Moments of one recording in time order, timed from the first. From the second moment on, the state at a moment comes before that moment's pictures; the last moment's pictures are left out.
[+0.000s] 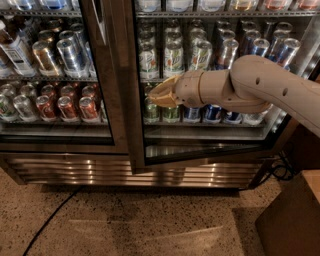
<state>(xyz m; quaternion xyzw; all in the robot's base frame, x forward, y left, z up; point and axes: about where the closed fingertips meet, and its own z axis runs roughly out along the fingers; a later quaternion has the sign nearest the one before) 0.637 0.000 0.856 -0.54 0.62 0.19 0.53</state>
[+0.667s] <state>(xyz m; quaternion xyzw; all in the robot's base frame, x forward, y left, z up) 0.637 0.000 0.856 -0.54 0.62 0.19 0.53</state>
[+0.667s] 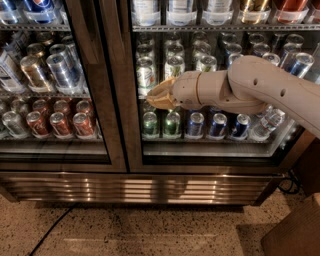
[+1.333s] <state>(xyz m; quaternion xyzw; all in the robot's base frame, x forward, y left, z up) 0.637 0.000 0.856 -0.54 0.62 0.19 0.53</state>
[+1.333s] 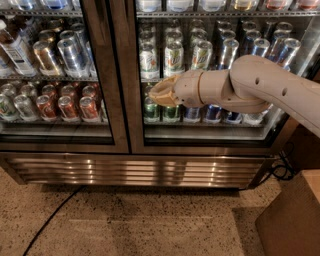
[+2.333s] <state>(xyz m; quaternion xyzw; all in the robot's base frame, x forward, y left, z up) 0.637 0.000 0.856 -0.54 0.62 0.19 0.53</state>
